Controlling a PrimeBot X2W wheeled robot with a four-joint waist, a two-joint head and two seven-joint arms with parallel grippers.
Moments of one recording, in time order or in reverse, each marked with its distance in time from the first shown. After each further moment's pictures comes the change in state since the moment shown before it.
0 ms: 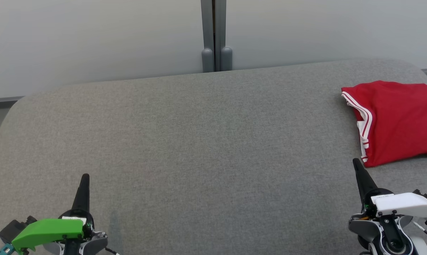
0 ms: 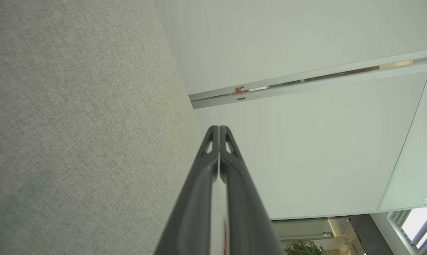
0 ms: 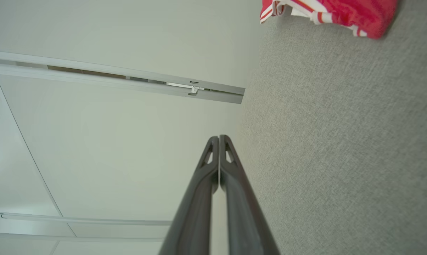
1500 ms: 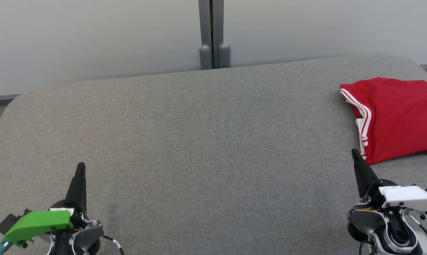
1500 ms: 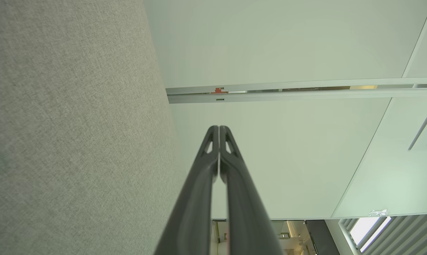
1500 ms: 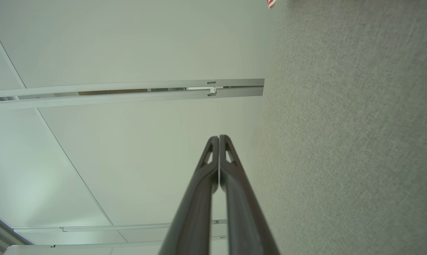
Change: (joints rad) left arm -0.049 0.000 0.029 0.009 -0.175 -0.009 0.053; right arm -0.038 -0.001 -0.007 0.003 0.204 0.000 0.049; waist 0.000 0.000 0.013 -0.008
